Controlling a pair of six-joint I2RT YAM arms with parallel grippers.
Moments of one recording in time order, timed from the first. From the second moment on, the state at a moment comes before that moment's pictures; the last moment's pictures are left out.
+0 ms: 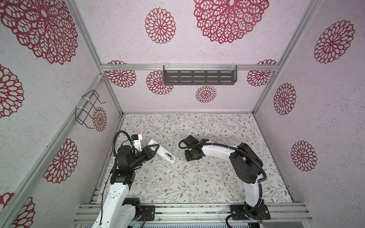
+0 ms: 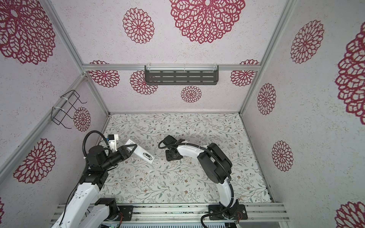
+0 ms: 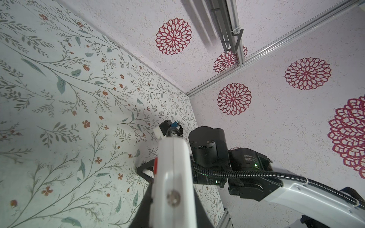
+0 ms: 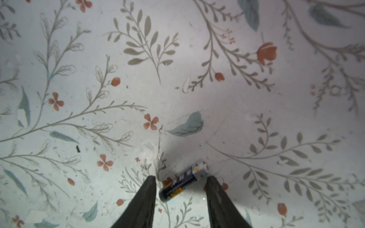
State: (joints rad) left arm -0.02 0.79 0.50 0.02 0.66 -0.77; right arm 0.83 2.00 1.38 -0.59 0.04 0.57
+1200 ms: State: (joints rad) left arm -0.01 0.79 0.49 0.02 0.67 -0.77; right arm 0.82 1.95 1.30 -0.63 0.13 0.41
